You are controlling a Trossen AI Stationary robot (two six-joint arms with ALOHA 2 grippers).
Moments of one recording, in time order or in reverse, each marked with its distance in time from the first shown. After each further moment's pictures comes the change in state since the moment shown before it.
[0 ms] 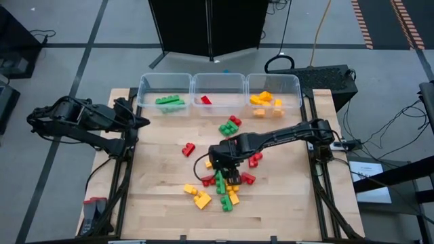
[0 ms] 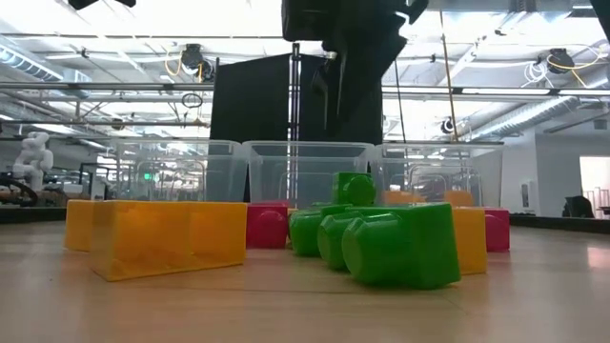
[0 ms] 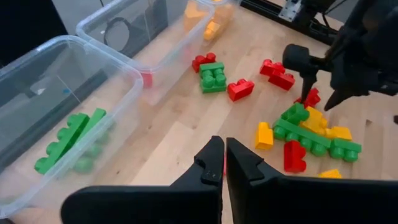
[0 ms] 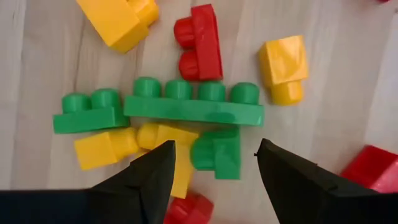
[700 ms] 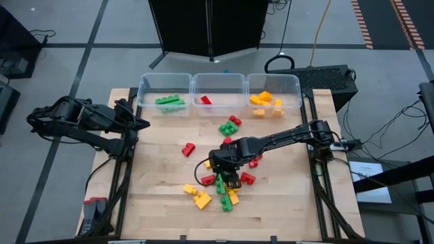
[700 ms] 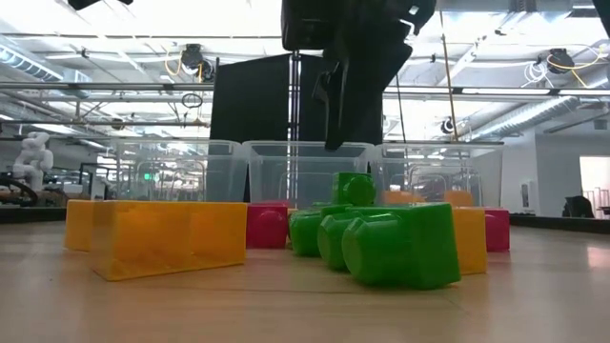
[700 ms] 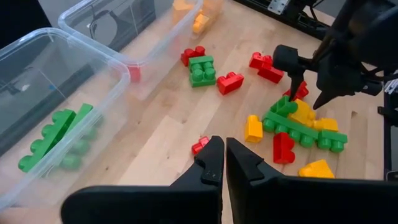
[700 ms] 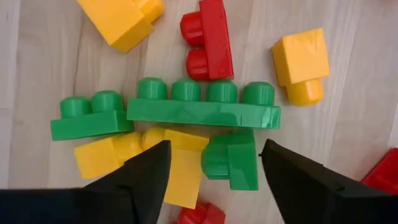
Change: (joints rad) left arm 0.000 0.000 0.000 0.001 0.045 0.001; right arm 0.026 0.008 -0.045 0.057 0.009 0.045
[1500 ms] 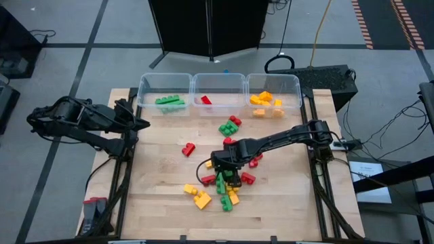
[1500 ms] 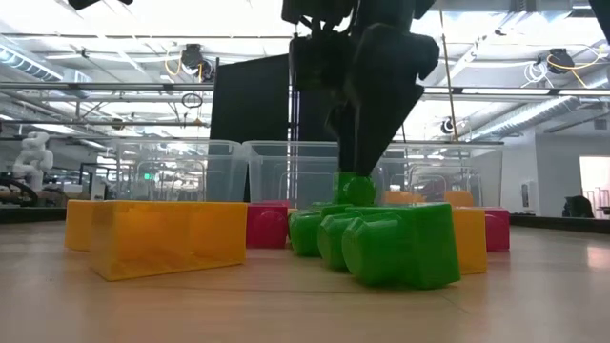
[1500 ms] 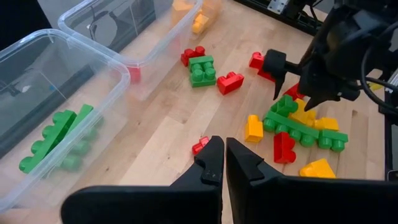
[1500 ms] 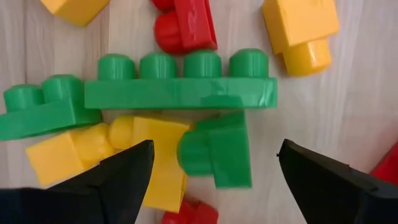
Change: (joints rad) left arm 0.000 0.000 0.000 0.000 0.000 0.007; right arm -0.014 0.015 -0.105 0.063 0.021 0.045
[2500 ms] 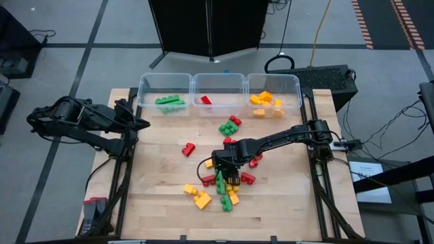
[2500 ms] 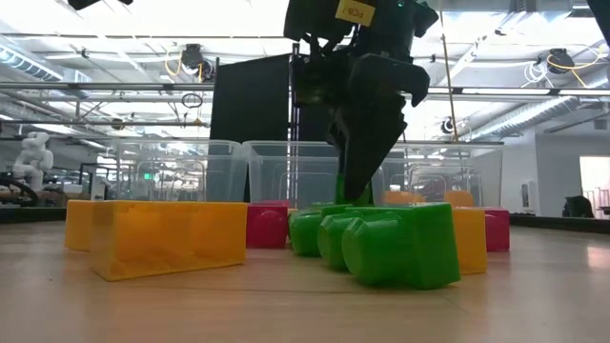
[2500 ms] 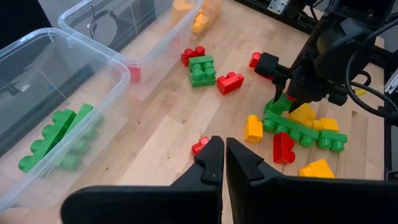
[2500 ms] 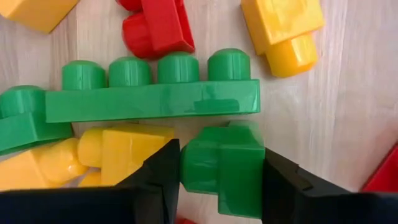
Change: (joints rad) left arm 0.000 0.000 0.000 0.000 0.000 -0.006; right arm -0.017 0.000 -0.069 0.094 0.034 0.023
